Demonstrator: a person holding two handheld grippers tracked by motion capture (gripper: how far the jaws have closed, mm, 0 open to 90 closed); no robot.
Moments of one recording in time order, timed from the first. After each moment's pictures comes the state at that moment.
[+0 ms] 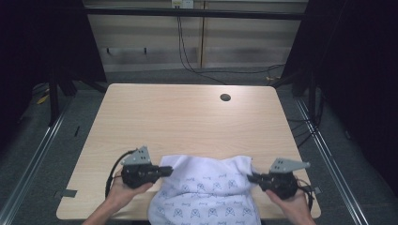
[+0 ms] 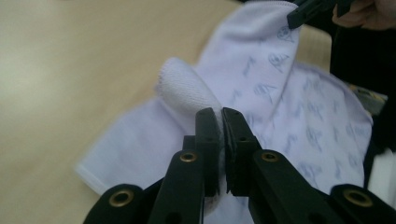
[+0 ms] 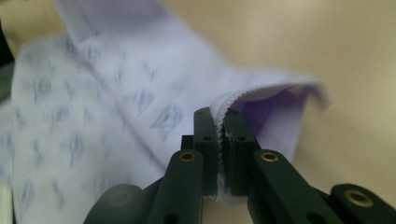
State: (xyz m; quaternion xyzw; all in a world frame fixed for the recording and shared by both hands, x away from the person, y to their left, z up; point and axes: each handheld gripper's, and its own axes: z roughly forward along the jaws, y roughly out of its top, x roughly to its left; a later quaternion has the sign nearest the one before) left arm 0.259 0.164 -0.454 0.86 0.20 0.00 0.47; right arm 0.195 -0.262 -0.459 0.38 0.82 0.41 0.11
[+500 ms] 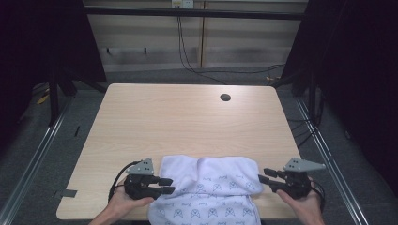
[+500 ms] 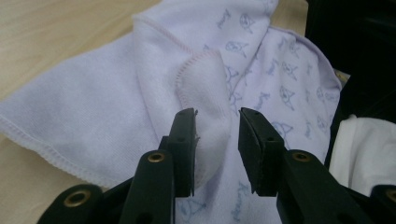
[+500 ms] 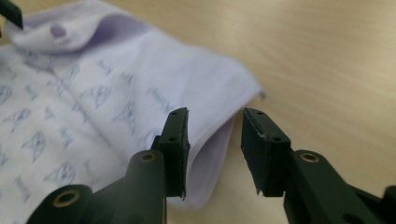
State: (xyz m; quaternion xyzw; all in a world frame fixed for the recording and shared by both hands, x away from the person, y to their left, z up) left arm 0.257 0.166 -0.464 0.86 0.21 -0.05 0.47; right arm 0.205 -0.297 -0.450 0.43 0.78 0.42 0.15
